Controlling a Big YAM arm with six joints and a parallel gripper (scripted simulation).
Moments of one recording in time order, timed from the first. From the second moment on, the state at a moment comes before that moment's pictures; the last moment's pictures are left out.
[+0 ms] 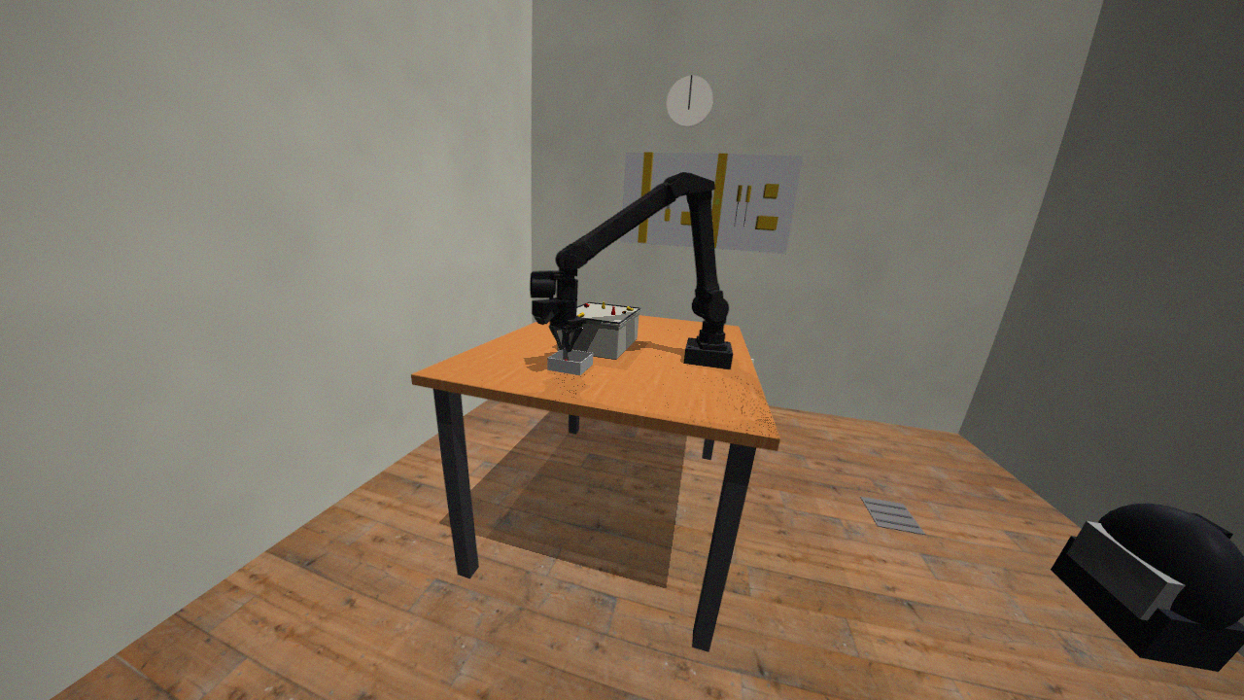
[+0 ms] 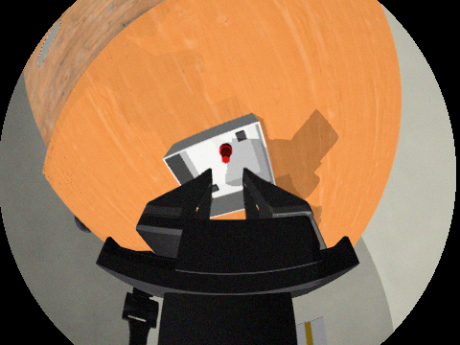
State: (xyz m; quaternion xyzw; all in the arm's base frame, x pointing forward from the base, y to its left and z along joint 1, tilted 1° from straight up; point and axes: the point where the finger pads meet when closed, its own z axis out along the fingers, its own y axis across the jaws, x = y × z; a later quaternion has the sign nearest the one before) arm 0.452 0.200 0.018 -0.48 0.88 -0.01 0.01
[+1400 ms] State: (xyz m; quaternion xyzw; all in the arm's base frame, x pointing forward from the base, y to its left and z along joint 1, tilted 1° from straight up) arm 0.451 0.202 0.162 -0.48 0.88 -0.01 0.02
